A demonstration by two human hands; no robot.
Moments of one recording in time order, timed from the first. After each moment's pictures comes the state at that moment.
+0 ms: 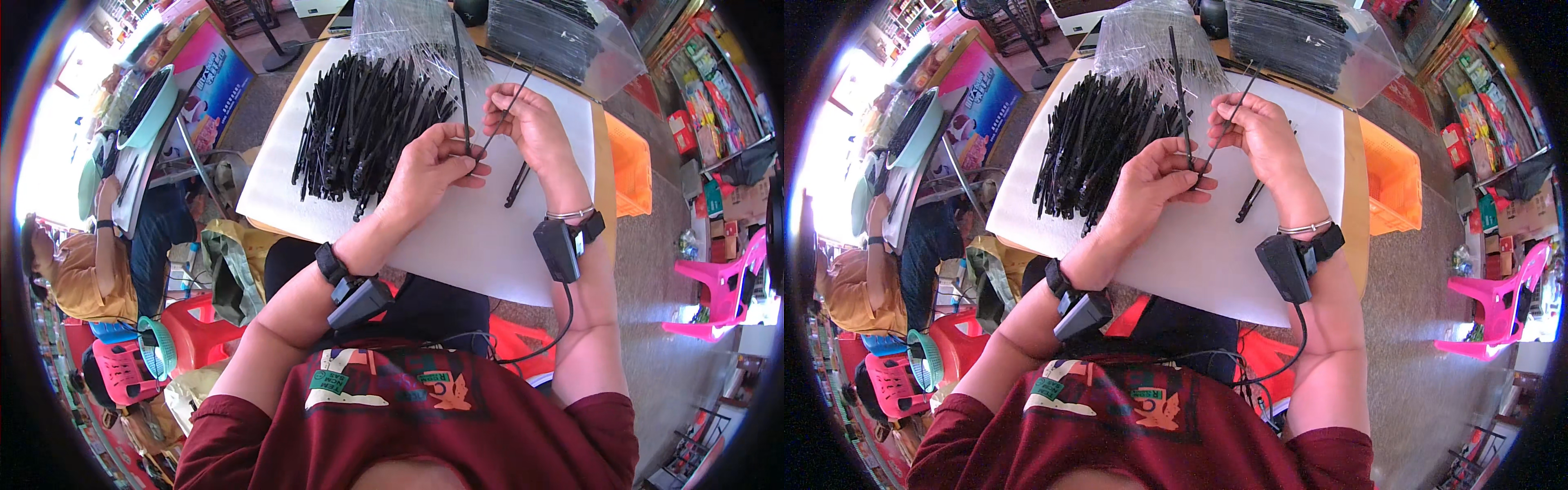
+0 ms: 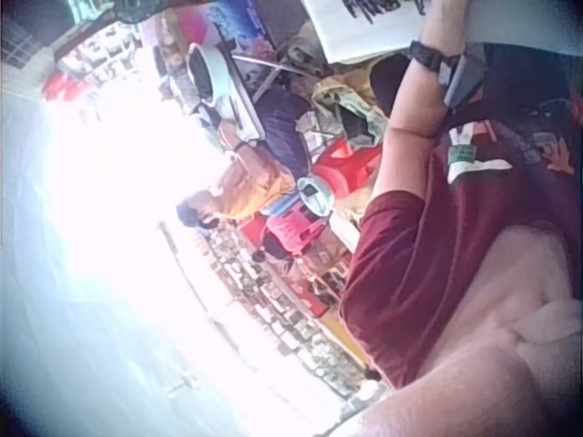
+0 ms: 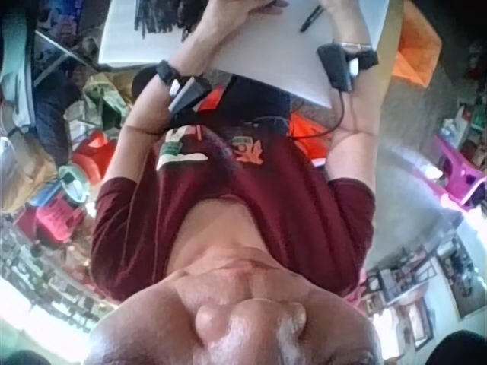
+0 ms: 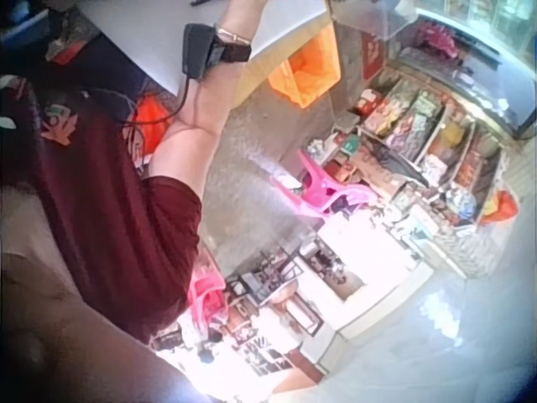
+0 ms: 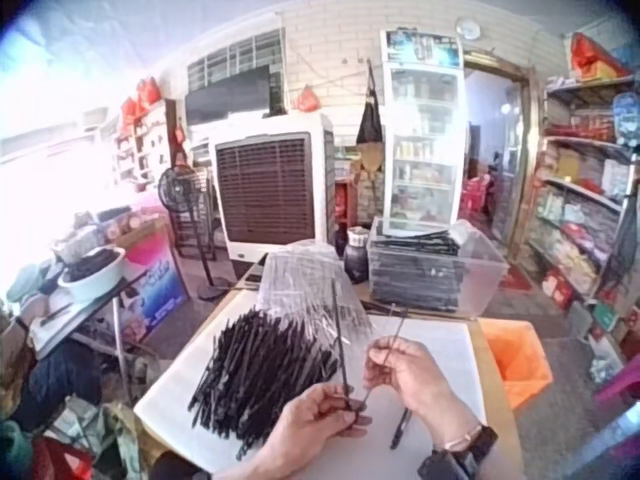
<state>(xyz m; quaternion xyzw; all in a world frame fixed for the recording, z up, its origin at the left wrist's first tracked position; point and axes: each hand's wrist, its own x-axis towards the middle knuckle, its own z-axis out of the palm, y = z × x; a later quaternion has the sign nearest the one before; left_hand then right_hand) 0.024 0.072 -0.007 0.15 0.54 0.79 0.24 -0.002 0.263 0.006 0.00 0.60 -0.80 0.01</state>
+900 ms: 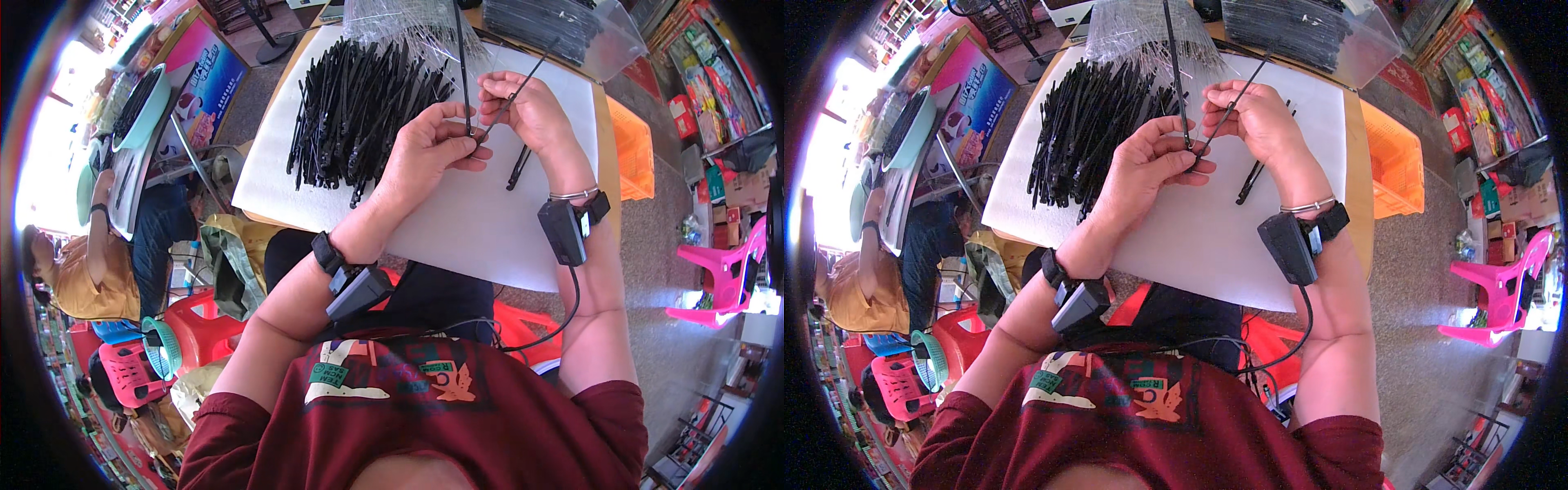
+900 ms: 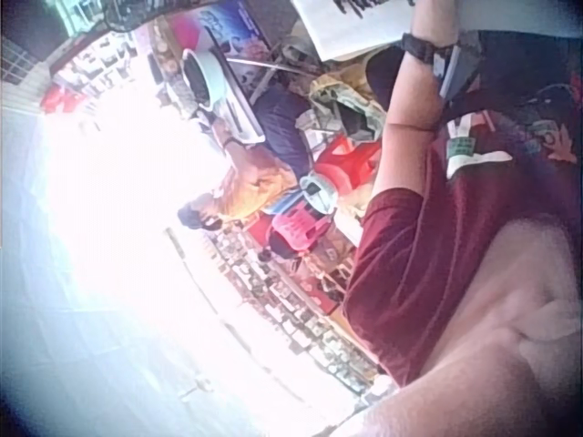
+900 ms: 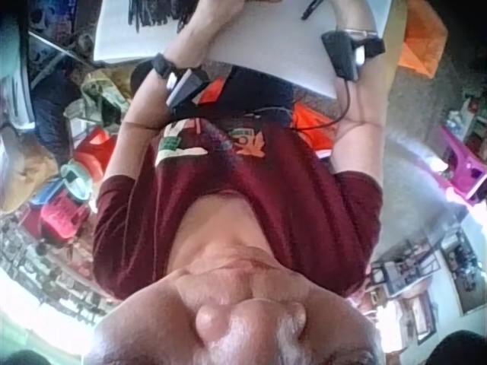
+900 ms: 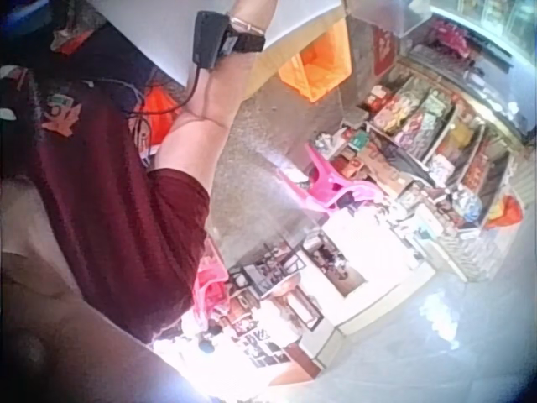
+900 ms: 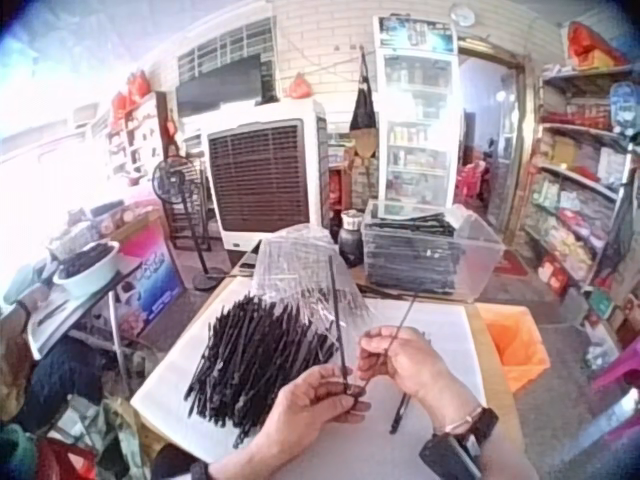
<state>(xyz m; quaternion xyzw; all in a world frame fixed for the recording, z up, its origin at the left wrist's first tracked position) 0.026 0.072 -0.004 0.17 0.54 0.79 0.24 0.000 0.265 0.003 0.02 0.61 -0.79 0.05</state>
